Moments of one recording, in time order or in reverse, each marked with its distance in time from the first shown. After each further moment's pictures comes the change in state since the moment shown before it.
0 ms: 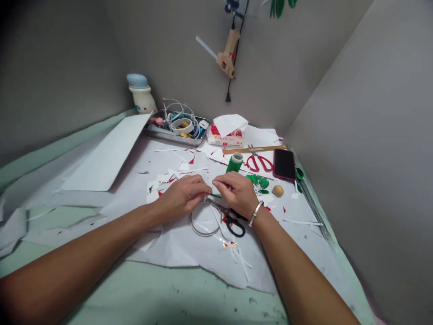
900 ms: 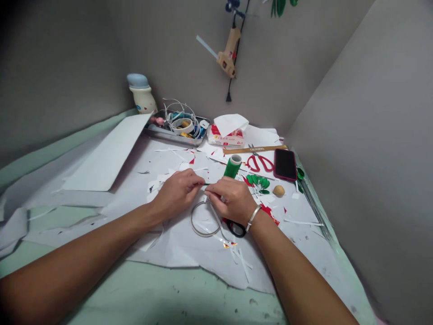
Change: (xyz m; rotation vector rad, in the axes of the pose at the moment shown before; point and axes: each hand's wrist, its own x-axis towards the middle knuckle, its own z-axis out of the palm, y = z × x) left_hand 0.000 -0.005 0.001 0.132 0.143 -0.178; right_hand -0.003 -0.013 0.005 -0.093 -0.102 -0.178
